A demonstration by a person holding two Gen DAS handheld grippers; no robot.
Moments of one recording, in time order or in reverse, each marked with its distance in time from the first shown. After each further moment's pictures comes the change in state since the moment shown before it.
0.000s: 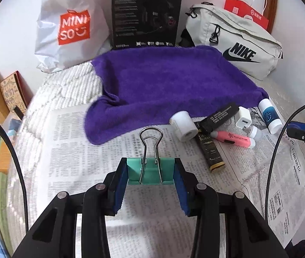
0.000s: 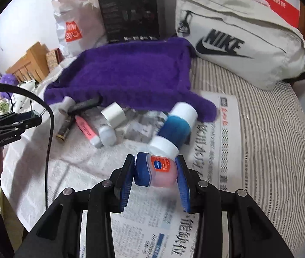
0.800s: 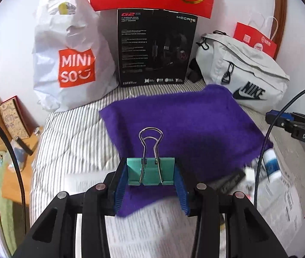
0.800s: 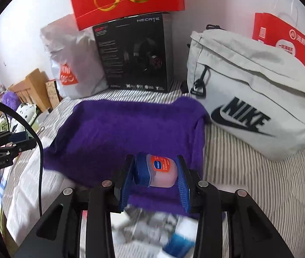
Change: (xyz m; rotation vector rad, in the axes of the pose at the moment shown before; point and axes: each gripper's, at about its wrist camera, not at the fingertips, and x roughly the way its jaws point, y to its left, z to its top) left arm 0.005 0.031 0.111 -0.003 -0.064 -0.025; right arm 0.027 0.011 0.138 -0.006 -0.143 0.021
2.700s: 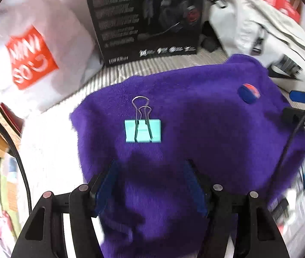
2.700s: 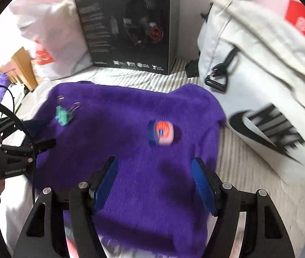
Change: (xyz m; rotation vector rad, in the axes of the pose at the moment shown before) left arm 0.110 -0.031 0.028 0.106 0.172 0.095; right arm 0.077 0.002 0.027 -0.059 0.182 -0.036
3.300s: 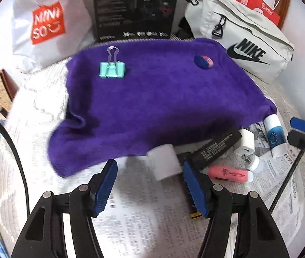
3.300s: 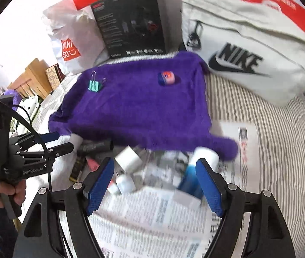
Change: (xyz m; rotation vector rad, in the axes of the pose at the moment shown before) left arm -0.039 -0.038 -0.093 -0.110 0.009 -0.126; right arm -0.075 0.007 -0.121 0.143 -0.034 0.064
